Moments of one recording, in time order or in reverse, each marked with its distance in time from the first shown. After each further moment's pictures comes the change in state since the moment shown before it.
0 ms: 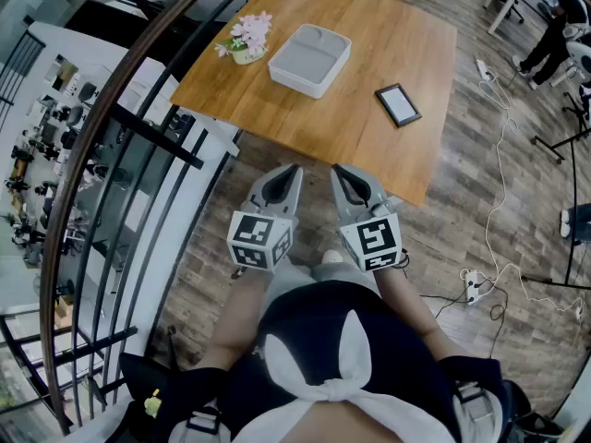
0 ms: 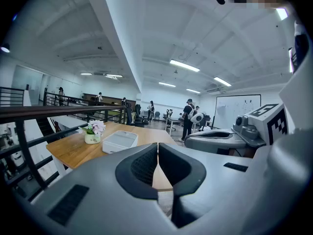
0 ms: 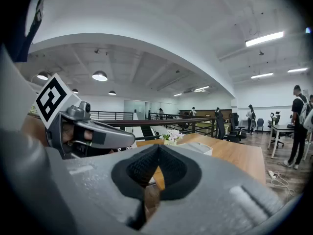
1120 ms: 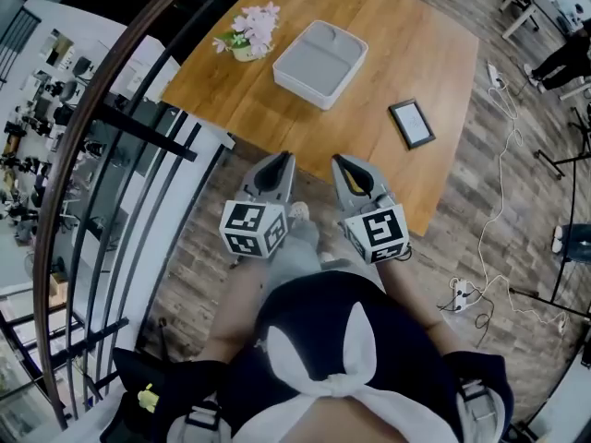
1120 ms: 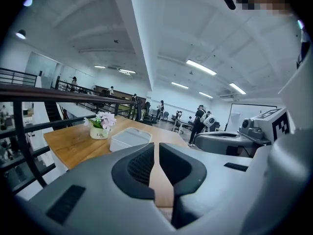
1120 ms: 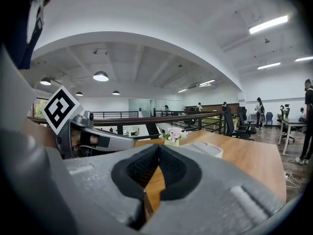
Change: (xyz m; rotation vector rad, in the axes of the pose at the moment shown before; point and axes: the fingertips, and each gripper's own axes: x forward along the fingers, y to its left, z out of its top) left arm 0.091 0.112 0.000 -0.138 0.011 0.076; right arm 0.121 -0.055 -0.009 0.043 0.024 0.078
